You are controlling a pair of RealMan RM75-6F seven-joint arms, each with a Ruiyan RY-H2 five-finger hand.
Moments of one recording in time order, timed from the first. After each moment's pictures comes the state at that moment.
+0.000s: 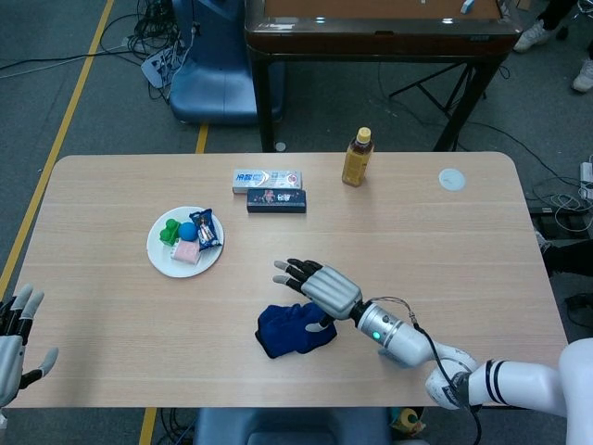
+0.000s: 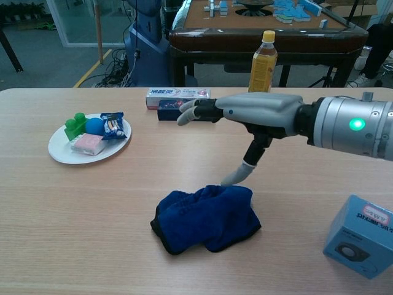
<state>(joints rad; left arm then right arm) 0.01 -1.11 -0.03 -1.68 1.50 1.57 0.14 0.84 -1.46 0.10 -1.57 -1.45 0.82 -0.05</state>
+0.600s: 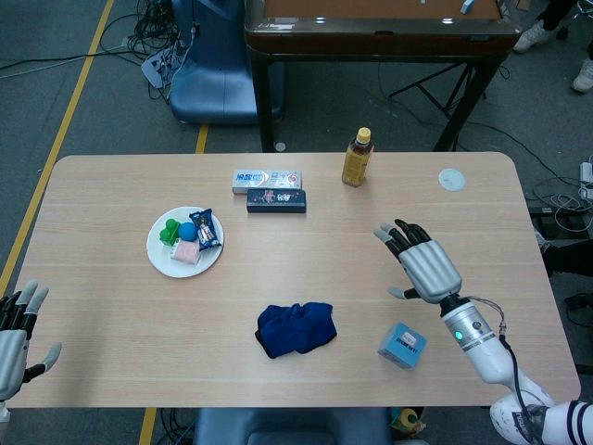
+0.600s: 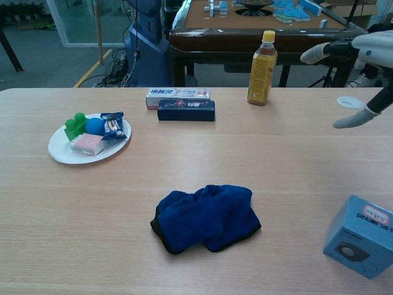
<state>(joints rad) -0.01 -1.12 -0.04 -1.65 1.49 1.55 0.11 0.57 -1.19 0.06 -1.73 -1.30 1.16 -0.33</state>
